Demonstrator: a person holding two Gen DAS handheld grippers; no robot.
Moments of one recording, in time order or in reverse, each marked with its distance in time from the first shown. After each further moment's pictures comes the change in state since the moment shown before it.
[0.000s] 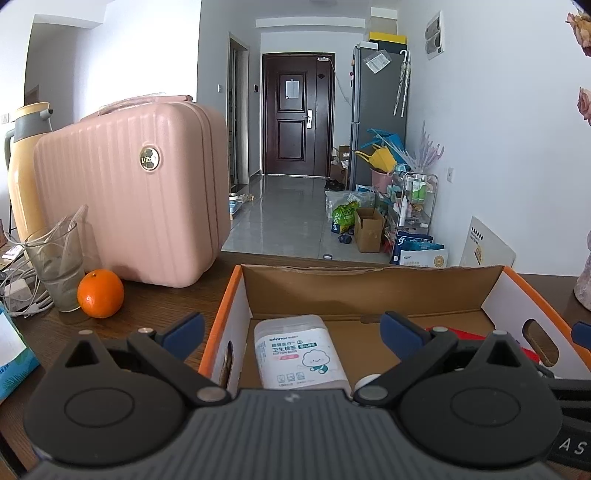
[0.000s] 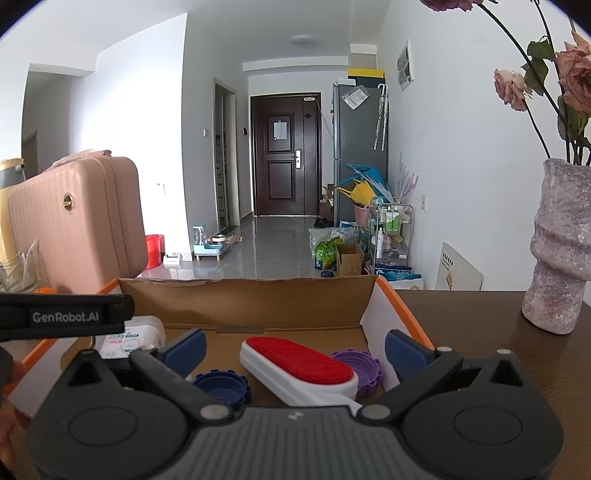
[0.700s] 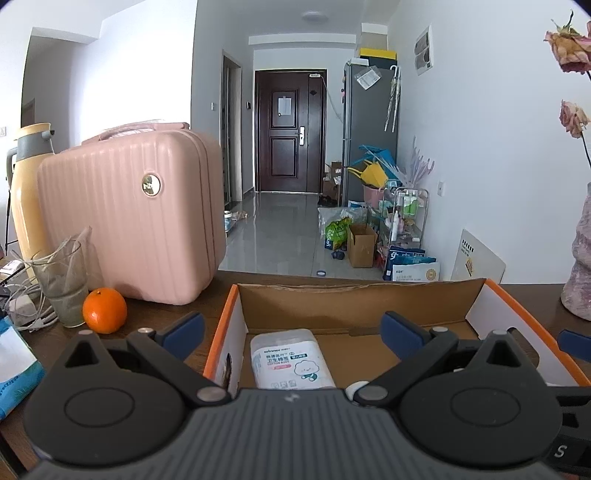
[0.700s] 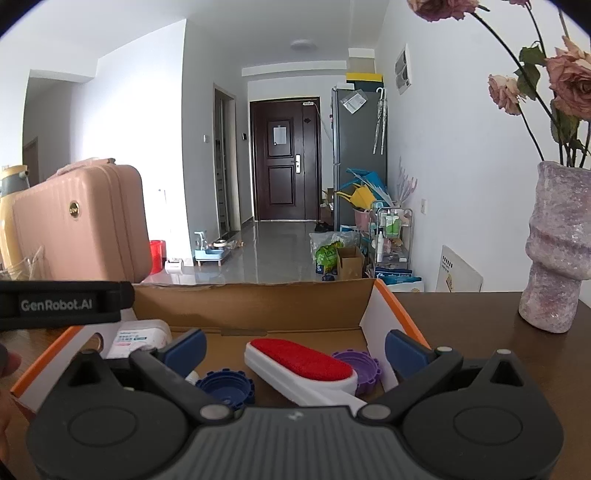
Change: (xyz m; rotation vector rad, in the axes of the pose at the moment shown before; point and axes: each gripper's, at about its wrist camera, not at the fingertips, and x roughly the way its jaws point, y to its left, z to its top) left arm -0.029 -0.004 0.002 0.014 -0.062 -0.023; right arm -0.019 -0.004 -0.002 0.019 -0.022 0.007
